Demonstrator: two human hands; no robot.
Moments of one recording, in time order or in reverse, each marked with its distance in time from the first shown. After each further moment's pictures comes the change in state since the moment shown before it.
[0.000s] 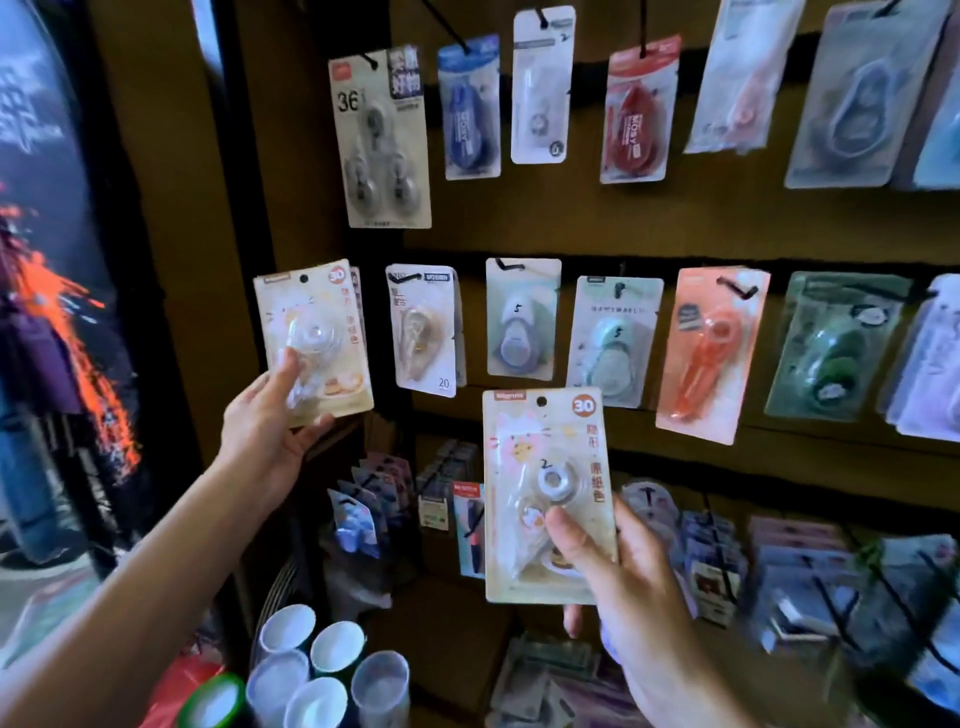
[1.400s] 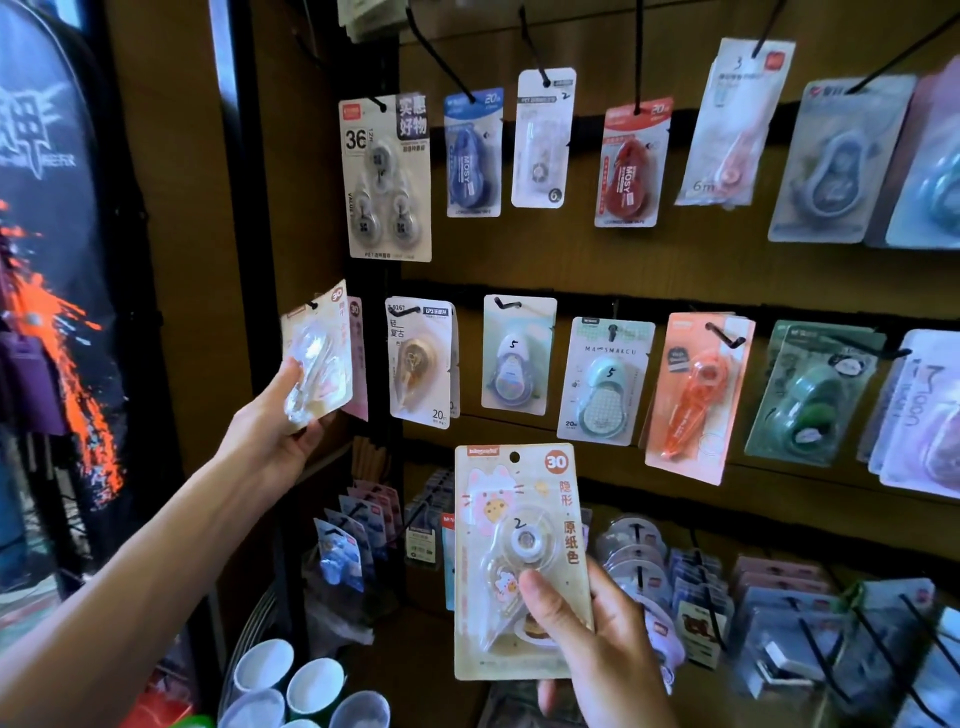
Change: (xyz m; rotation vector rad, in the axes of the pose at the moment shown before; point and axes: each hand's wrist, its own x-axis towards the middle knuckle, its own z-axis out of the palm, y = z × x) left_hand 0.032 0.007 0.008 -0.054 0.019 -0.143; right_hand -0.017 -0.008 0.012 -0.072 -0.051 0.073
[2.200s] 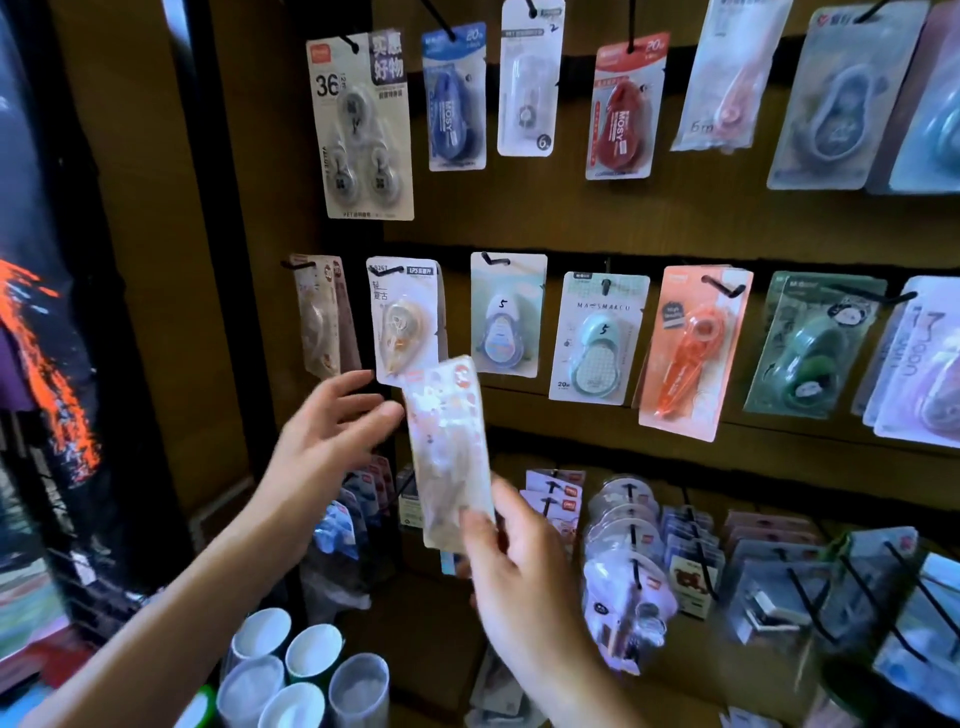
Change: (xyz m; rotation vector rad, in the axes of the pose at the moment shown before) left_hand -0.077 -0.045 0.007 0.534 -0.353 0.332; right_hand 0.032 0.023 0.040 -0.380 0.008 -0.260
